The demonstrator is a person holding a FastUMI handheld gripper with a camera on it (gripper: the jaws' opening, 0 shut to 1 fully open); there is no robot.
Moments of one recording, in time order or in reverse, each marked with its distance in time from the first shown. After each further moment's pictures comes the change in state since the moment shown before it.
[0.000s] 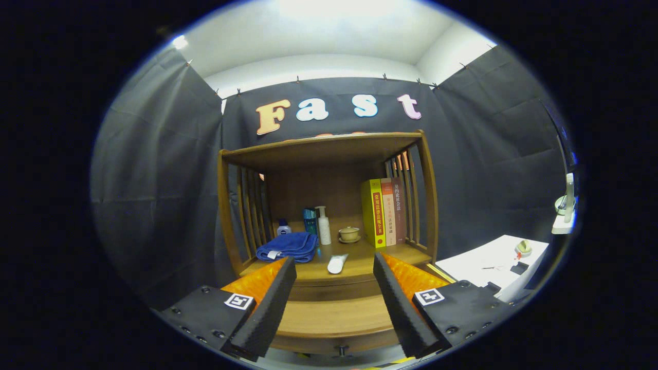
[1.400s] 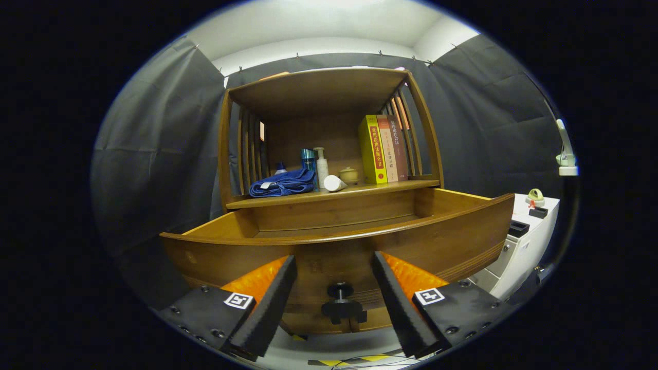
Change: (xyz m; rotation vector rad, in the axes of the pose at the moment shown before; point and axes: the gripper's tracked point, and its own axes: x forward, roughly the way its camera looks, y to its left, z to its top) arm 0.007 -0.005 -0.196 0.049 0.122 0.005
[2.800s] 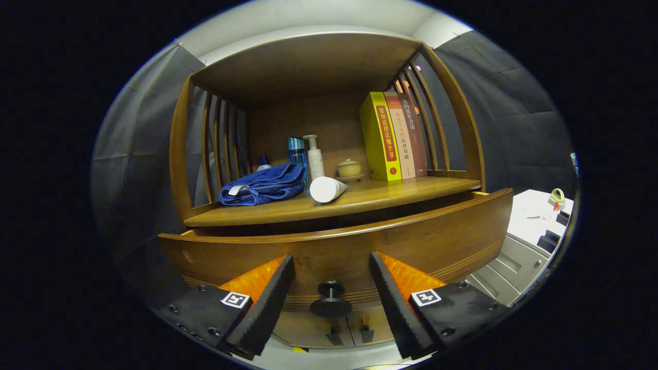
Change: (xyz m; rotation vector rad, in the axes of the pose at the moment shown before) arm 0.139 -0.015 0.026 0.008 0.085 0.002
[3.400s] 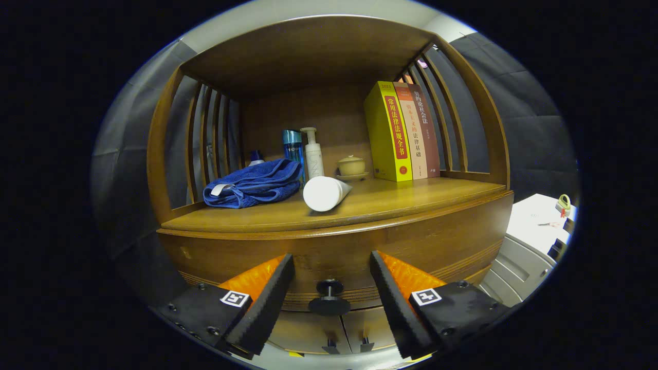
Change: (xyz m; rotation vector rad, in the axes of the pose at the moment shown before) arm 0.045 -0.001 0.004 -0.020 0.001 -0.001
